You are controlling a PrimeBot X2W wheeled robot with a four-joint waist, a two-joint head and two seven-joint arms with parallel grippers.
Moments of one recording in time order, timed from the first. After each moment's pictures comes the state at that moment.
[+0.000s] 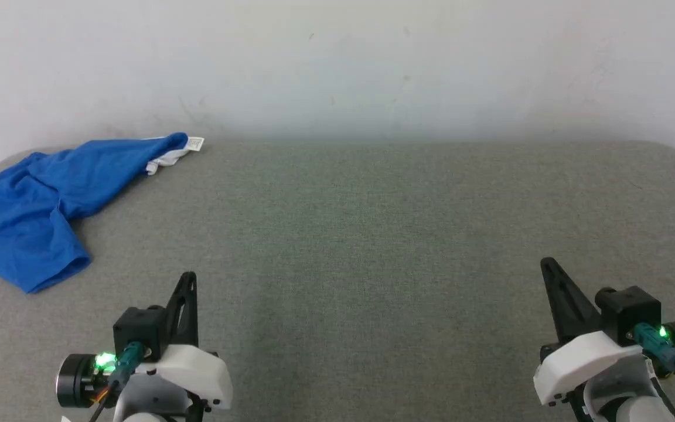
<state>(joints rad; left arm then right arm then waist) 0.01 0.05 0.00 0.00 0.00 0.01 0.00 0.01 -0.05 0.00 0.00 0.01 0.13 0.01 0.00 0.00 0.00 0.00</state>
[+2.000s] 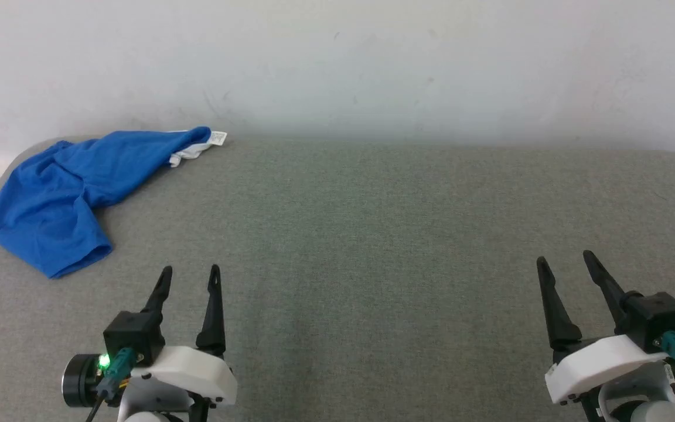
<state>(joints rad) 0.01 0.06 -0.02 0.01 -0.10 0.01 -0.07 0.03 -0.05 -0.03 -0.02 0.07 0.13 -0.04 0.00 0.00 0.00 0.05</state>
